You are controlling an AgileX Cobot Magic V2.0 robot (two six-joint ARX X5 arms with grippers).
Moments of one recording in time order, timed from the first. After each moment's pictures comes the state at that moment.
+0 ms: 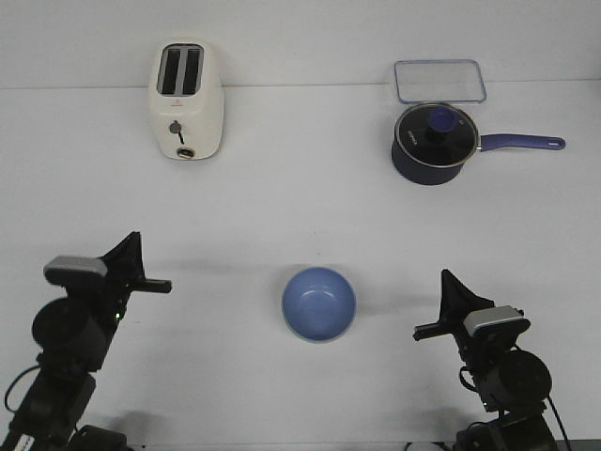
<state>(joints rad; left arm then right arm) -0.23 0.61 0.54 0.16 -0.11 -0.10 0.25 0.28 0.30 -0.04 0.03 0.20</state>
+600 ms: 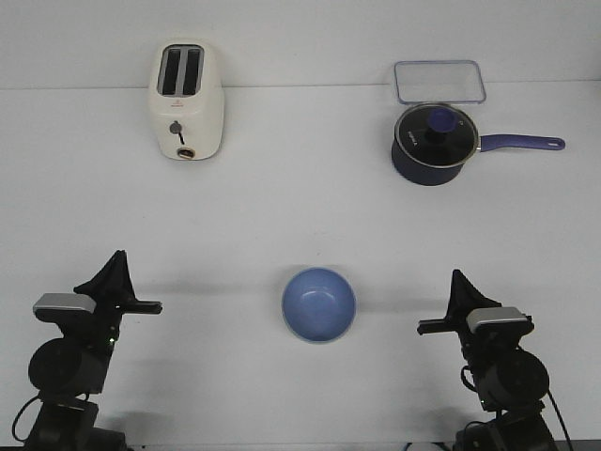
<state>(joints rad) -0.18 0.46 0.37 0.28 -0.11 -0.10 0.25 0.28 0.30 -0.06 0.12 0.19</state>
